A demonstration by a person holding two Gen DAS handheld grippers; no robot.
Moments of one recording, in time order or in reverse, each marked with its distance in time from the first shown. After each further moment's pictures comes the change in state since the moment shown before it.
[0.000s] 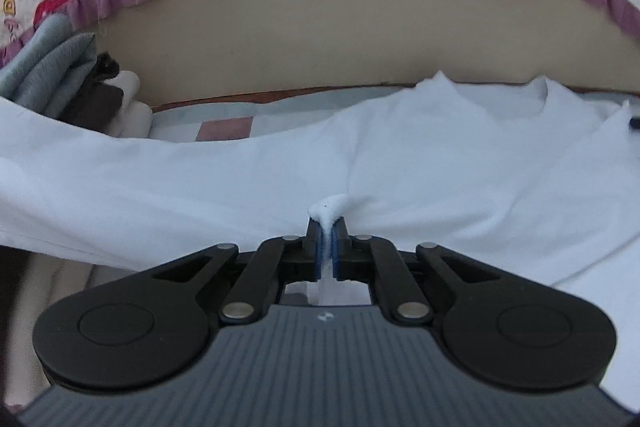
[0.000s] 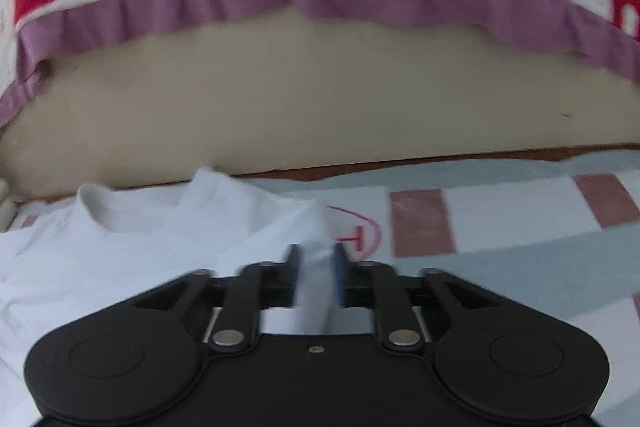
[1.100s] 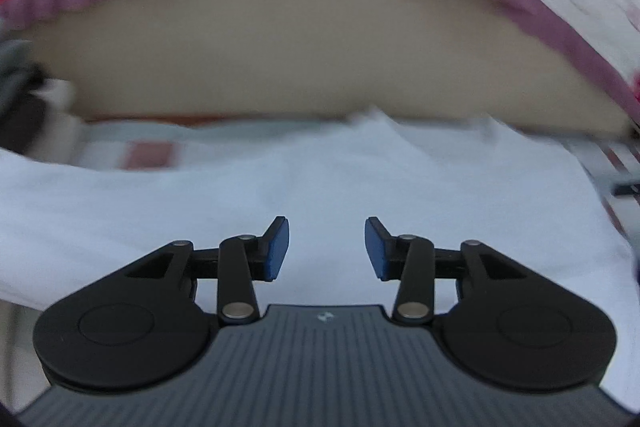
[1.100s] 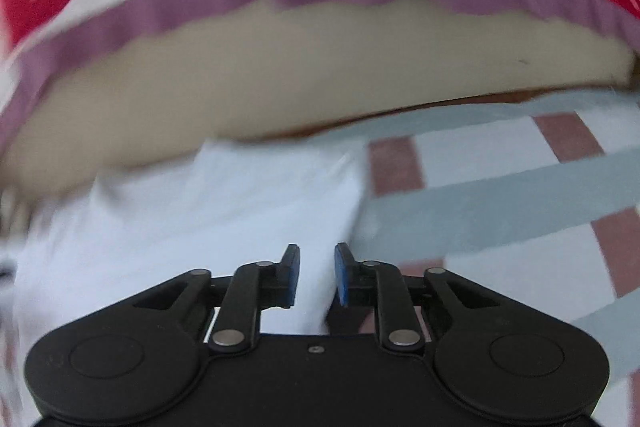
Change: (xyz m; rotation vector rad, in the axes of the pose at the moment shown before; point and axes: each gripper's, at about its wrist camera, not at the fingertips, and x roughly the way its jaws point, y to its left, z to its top) left arm 0.029 -0.028 0.021 -0.003 0.047 -0.228; right arm -0.066 0.014 -0.005 0.097 0.185 0.036
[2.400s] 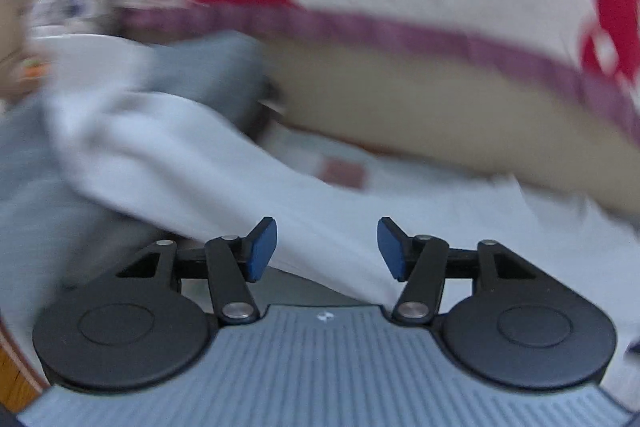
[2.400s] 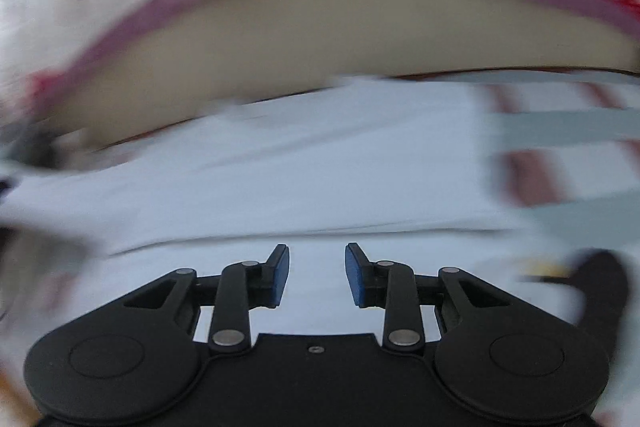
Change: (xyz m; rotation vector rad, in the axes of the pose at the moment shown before) left arm -0.179 0.092 0.002 -0.340 -0.204 0.482; right arm -0.047 0.172 -0.083 -0.028 -0.035 0.143
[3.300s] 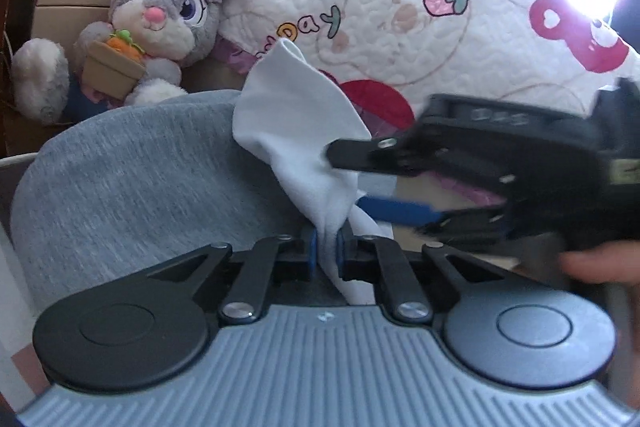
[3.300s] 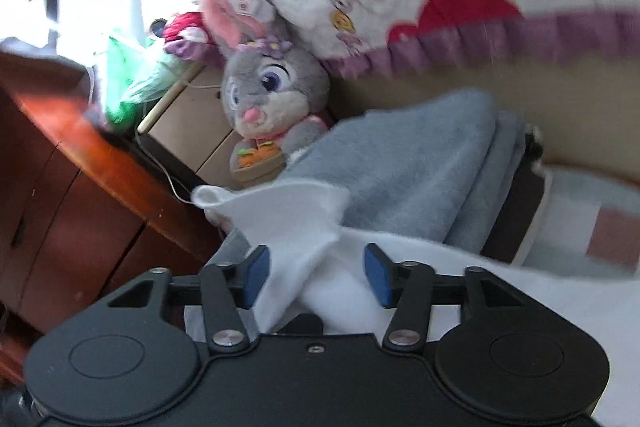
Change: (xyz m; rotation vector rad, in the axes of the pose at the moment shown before) left arm 0.021 0.147 -0.011 -0.306 -0.224 -0.176; right arm 0.181 0.403 0.123 -0.126 0.212 0.707
